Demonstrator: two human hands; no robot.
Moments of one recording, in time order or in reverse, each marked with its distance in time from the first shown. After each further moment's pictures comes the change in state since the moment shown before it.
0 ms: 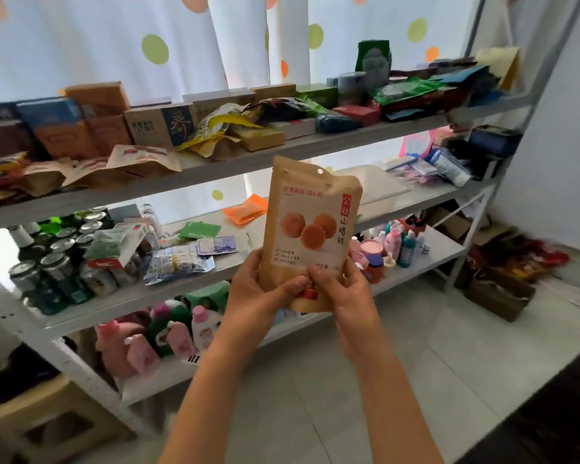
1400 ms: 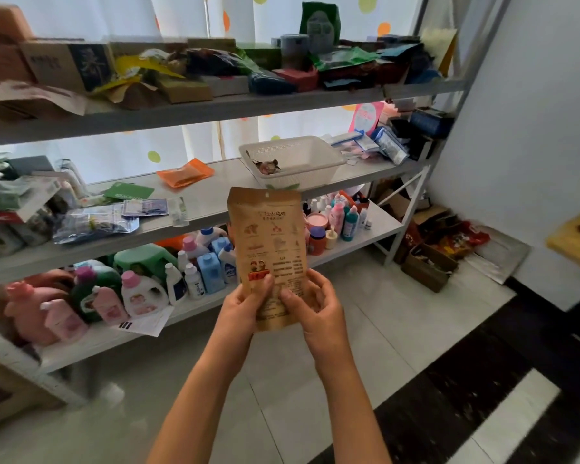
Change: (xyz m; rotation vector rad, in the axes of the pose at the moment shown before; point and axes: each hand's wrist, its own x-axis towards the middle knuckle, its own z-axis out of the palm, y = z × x) left_hand -0.064 -0.080 0.144 -0.281 -0.063 -0.329; right_hand -0.089 0.009 -0.139 -0.156 0.173 0.079
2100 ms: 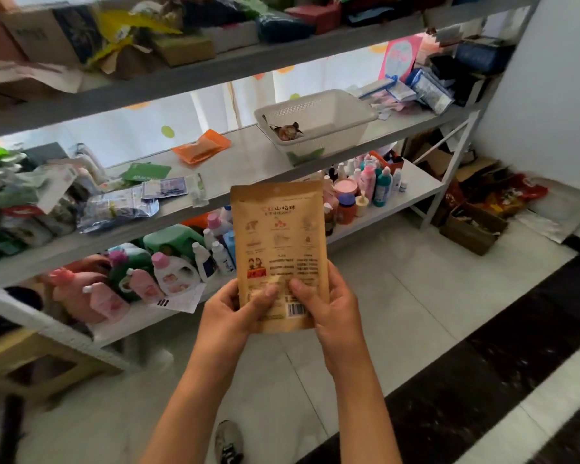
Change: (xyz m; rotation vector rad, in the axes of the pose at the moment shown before) left_hand 0.005 0.002 -0.043 0.211 0.143 0.007; right_hand 0.025 0.029 0.021 0.133 -0.067 0.074
